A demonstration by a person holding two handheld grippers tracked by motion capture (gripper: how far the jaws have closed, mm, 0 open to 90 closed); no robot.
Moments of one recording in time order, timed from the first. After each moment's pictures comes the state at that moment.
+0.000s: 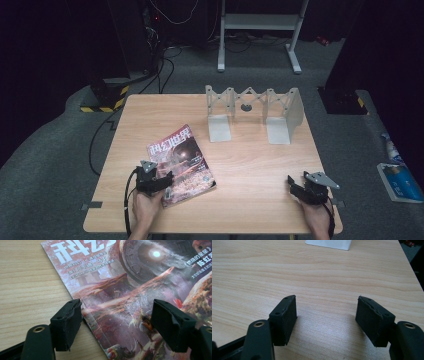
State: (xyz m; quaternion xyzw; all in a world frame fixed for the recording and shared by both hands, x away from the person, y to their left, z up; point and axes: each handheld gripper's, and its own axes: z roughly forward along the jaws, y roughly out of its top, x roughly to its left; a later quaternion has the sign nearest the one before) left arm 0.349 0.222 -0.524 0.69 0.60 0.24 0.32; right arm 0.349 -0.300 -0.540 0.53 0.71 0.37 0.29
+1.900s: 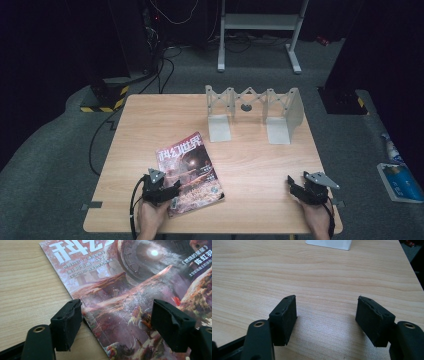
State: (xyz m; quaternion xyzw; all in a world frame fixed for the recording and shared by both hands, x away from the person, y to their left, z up) left arm 0.322 0.198 -0.523 0.72 0.57 0.23 0.33; right arm 0.349 -0.300 -0.540 0.52 0.71 0.37 0.29
